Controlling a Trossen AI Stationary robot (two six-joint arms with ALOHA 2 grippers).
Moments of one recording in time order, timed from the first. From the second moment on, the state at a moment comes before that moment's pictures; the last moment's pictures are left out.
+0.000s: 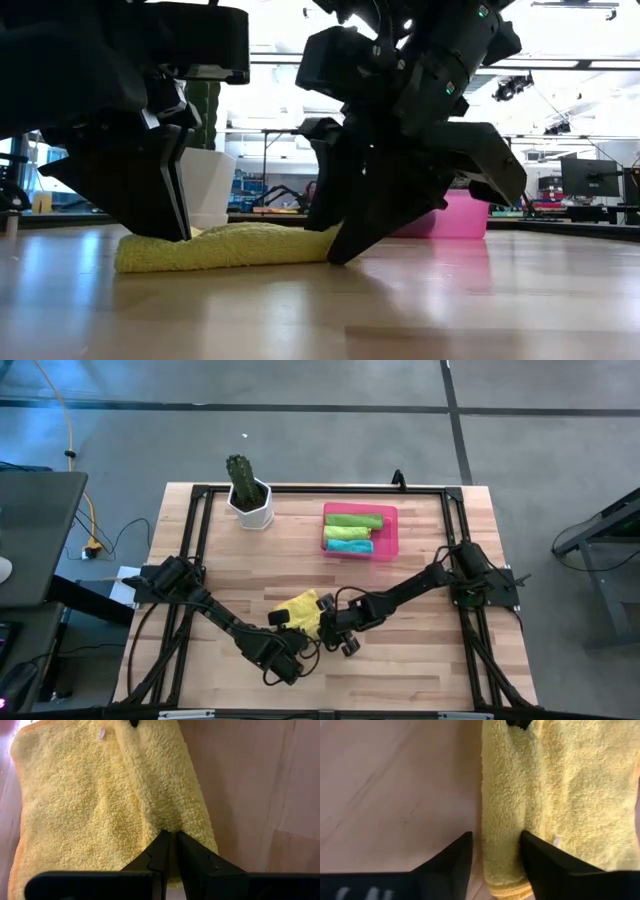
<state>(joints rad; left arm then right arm) -0.51 2.05 1.29 -0.67 -0.42 -0.77 0.33 2.06 1.26 -0.21 0.11 -0.32</state>
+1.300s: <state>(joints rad) -0.57 2.06 1.58 -0.82 -0.57 -0.61 0.05 2.08 1.26 -0.30 -0.66 0.31</state>
